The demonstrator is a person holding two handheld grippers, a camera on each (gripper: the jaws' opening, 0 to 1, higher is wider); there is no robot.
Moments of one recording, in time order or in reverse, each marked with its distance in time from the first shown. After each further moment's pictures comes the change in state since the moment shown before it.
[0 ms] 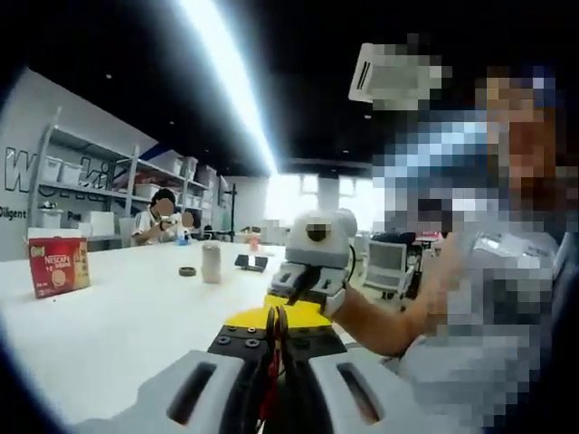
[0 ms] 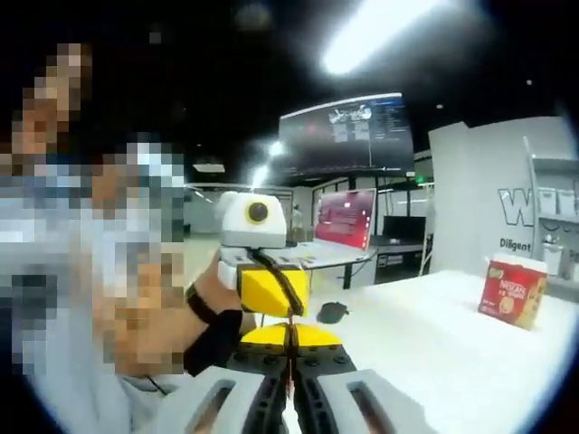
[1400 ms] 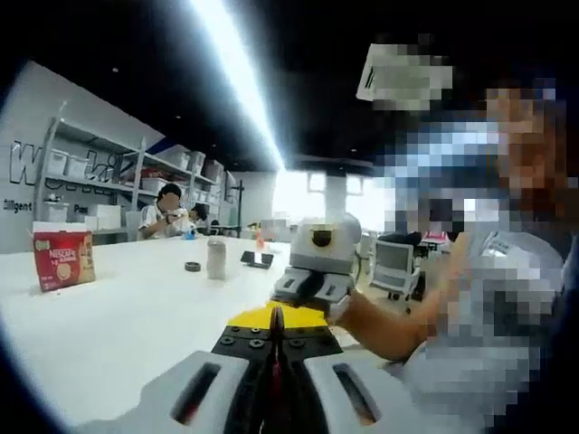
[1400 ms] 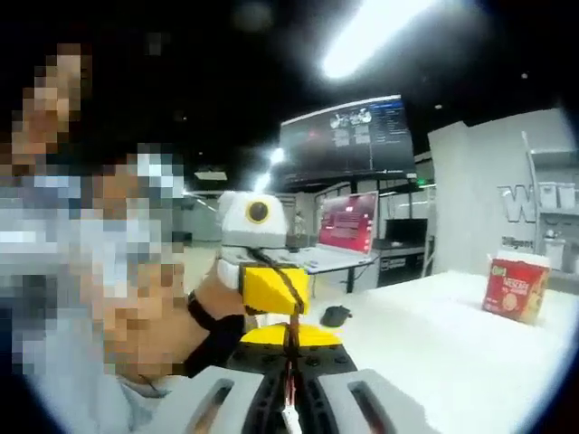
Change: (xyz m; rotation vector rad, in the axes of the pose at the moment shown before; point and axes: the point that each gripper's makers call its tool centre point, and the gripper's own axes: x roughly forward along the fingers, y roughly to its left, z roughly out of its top) left arm 0.004 0.010 0.004 -0.003 0.035 0.143; right arm 0.000 -0.008 0.001 0.022 -0.040 -0.069
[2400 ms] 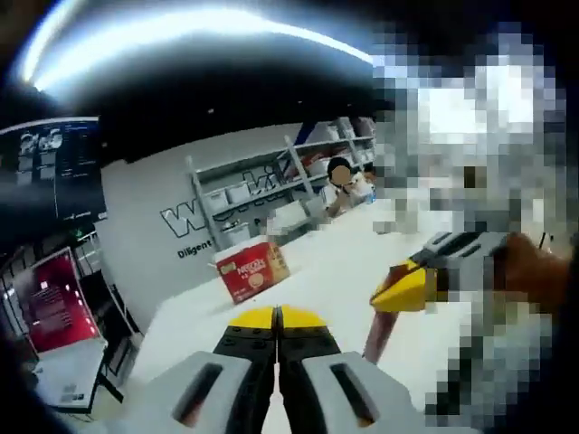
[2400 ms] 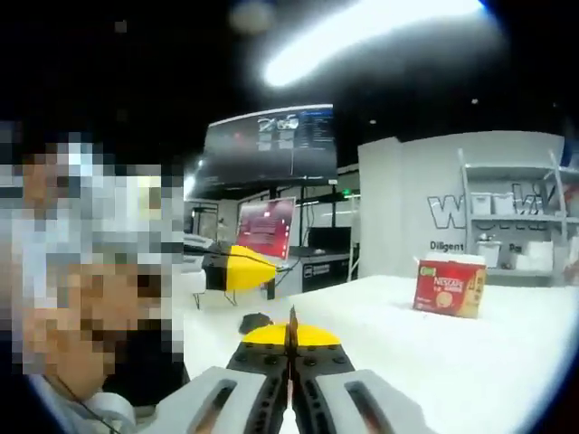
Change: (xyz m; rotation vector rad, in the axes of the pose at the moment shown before) left arm -0.057 0.105 0.013 0.388 0.173 0.896; right arm 0.003 -0.070 -0.006 0.003 -0.039 -0.328
